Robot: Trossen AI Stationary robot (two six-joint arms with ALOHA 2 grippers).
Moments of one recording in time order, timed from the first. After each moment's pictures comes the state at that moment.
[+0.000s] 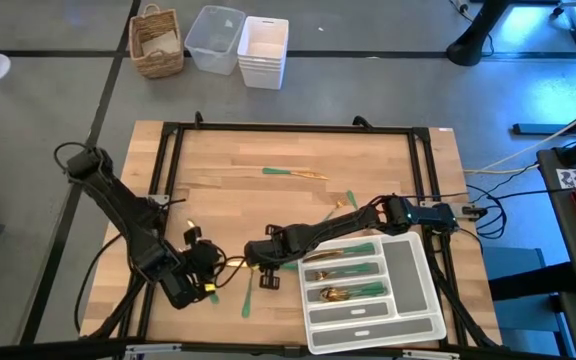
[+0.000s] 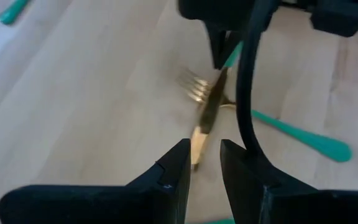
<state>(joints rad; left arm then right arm) -0.85 1.39 0.94 -0.82 -0.66 -1.10 0.25 2.42 2.06 -0.78 0.04 0.31</state>
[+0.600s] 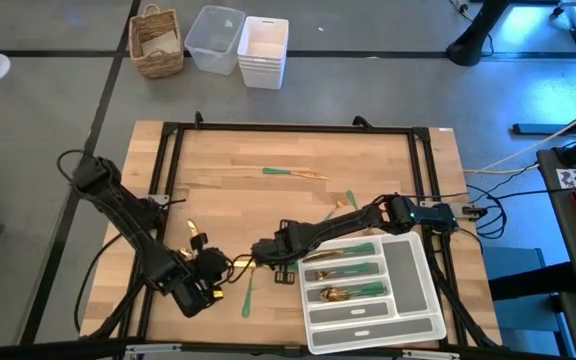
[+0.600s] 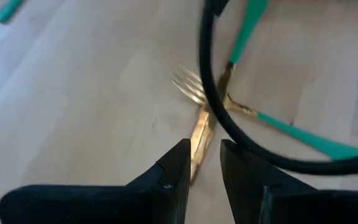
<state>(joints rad) -0.85 1.52 0.94 -0.76 -0.71 -1.12 0.26 2.40 2.06 -1.06 0.10 0.31</state>
